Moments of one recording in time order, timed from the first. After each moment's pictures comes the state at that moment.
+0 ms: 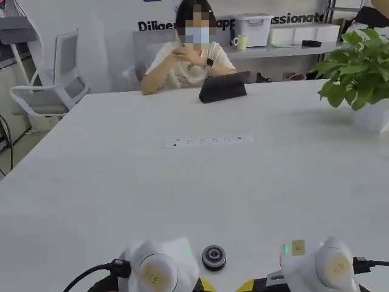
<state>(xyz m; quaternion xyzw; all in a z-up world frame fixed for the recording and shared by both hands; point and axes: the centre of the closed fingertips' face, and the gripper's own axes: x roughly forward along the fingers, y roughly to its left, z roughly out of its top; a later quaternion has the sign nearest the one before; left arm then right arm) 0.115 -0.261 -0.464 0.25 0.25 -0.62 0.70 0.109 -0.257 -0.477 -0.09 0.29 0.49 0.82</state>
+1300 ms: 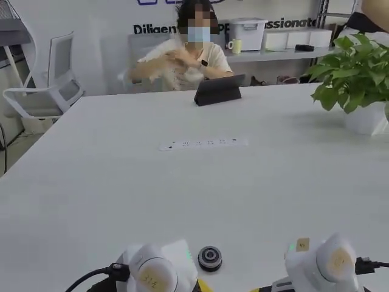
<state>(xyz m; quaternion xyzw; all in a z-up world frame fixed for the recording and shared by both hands) 0.115 -0.262 -0.464 0.26 0.25 -0.62 0.70 0.113 -0.275 -0.477 -0.02 0.33 0.42 0.84</state>
